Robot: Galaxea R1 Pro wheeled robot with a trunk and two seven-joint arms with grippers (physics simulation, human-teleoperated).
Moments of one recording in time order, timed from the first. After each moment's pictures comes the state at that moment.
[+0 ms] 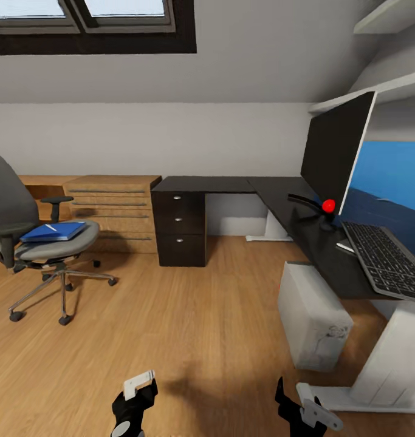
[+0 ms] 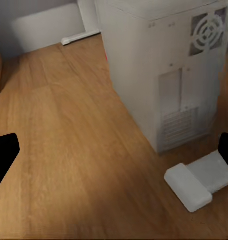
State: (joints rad) left arm -0.36 -0.10 -0.09 -0.44 0.29 -0.25 0.29; right arm -0.10 0.09 0.04 -0.73 -0.24 -0.63 -0.29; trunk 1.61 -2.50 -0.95
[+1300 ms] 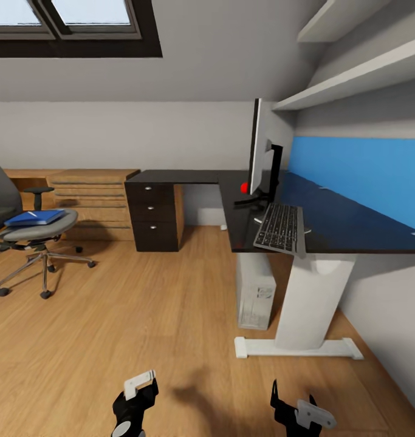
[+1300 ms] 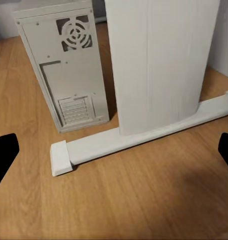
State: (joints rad) left arm -0.36 -0.10 -0.09 -0.44 0.29 -0.25 0.29; right arm -0.10 0.09 0.05 -0.70 -0.13 -0.63 -0.29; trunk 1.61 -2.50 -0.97
